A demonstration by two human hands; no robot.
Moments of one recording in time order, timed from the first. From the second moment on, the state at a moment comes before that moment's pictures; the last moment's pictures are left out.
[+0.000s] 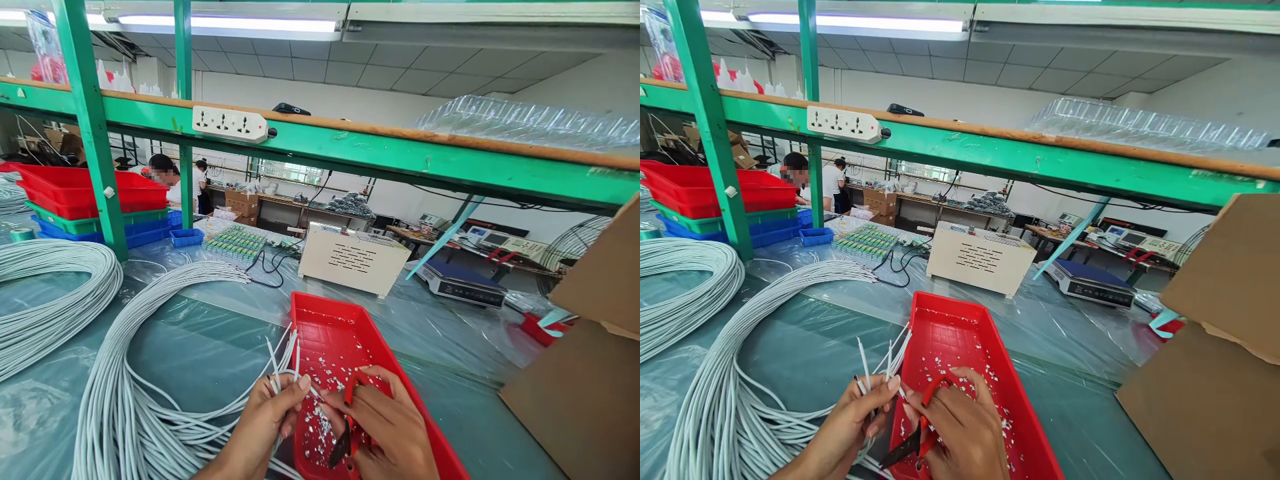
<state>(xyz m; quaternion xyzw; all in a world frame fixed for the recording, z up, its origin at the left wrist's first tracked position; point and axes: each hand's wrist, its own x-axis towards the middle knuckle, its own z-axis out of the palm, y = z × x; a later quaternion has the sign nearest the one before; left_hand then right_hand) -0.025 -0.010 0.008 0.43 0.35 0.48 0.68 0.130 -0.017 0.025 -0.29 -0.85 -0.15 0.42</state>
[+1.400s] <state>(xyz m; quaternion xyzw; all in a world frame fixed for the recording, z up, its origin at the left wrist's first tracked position) -0.018 -0.019 0.014 0.54 0.22 0.48 0.66 0.127 -0.008 0.006 -0.32 -0.39 0.75 0.43</state>
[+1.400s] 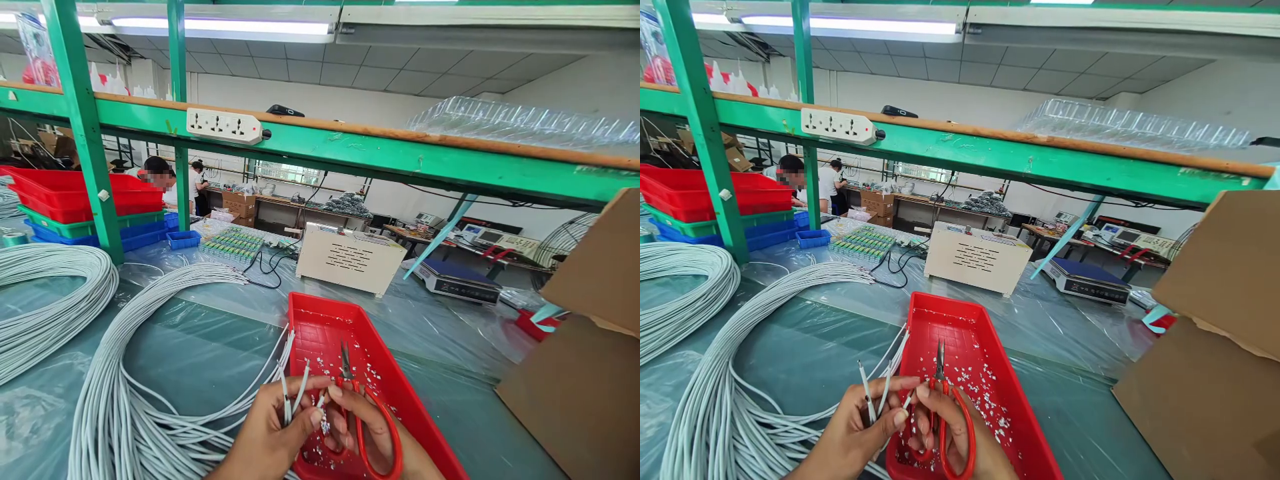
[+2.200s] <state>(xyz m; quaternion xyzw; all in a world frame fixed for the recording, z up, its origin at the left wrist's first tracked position) -0.028 -0.007 0.005 0.50 0.36 0.48 0.62 0.138 -0.013 0.010 -0.48 -0.75 -0.29 0.34</state>
